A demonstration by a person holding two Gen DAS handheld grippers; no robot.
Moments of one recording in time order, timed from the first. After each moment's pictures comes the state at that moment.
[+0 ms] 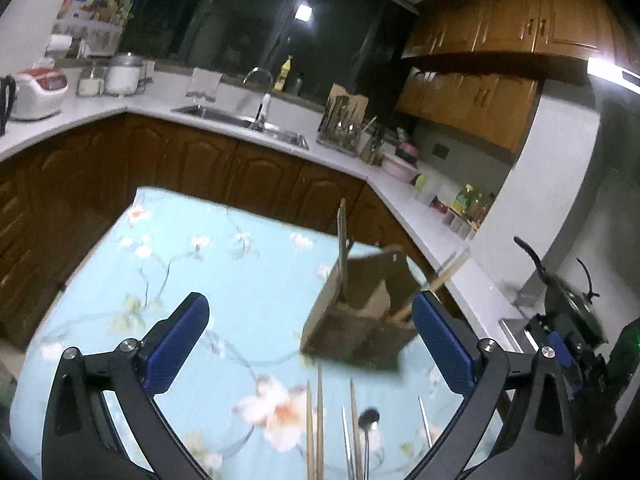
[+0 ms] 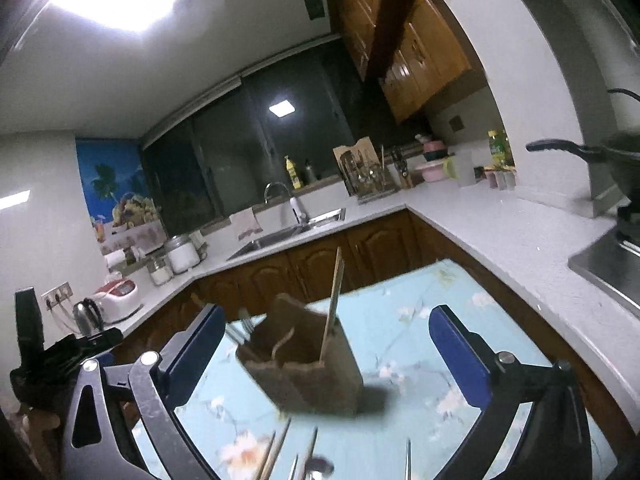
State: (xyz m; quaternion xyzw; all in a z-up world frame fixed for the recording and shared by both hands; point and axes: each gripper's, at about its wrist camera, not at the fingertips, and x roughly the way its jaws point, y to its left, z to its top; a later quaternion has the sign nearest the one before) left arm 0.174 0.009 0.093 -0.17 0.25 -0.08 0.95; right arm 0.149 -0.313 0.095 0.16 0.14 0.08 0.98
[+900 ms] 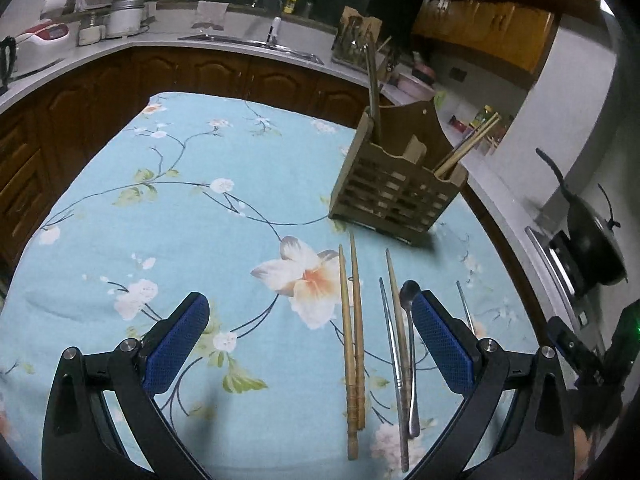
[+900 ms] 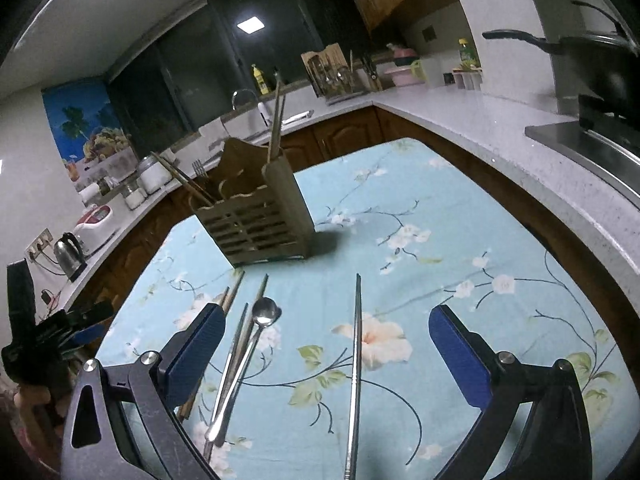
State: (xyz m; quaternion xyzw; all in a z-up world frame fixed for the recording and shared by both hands) left arm 0.135 -0.012 -0.003 -0.14 0.38 -0.08 0.91; right arm 0.102 -0.323 -0.007 0.15 0.30 0.05 0.94
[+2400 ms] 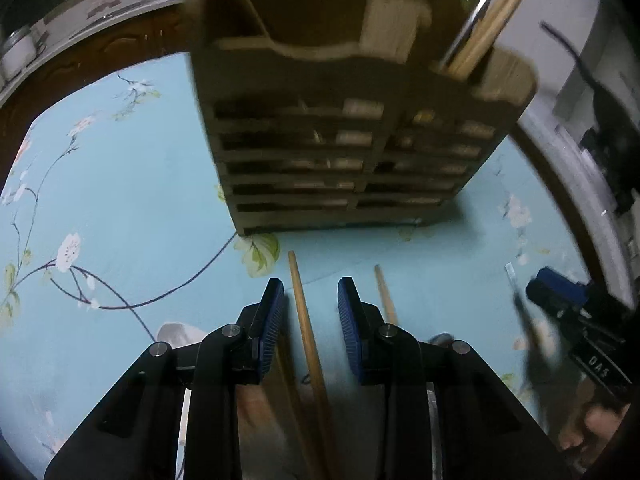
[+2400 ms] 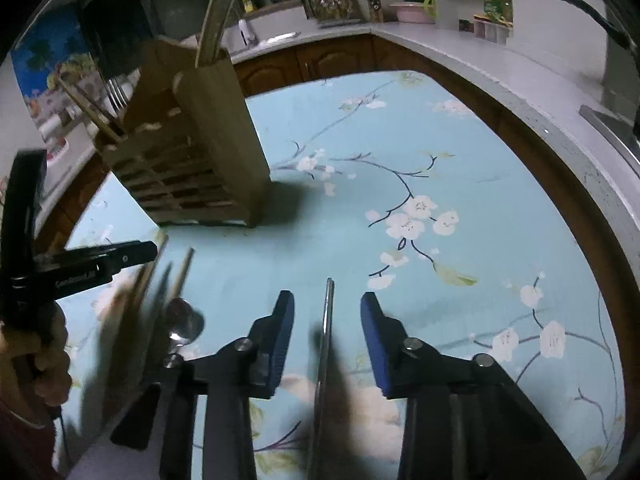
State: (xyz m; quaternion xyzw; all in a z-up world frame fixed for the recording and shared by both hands) left arm 0.297 -0.126 -0.065 0.03 0.50 -0.16 0.85; right arm 0.224 -0.315 -0.062 0.07 0.45 0.03 0.89
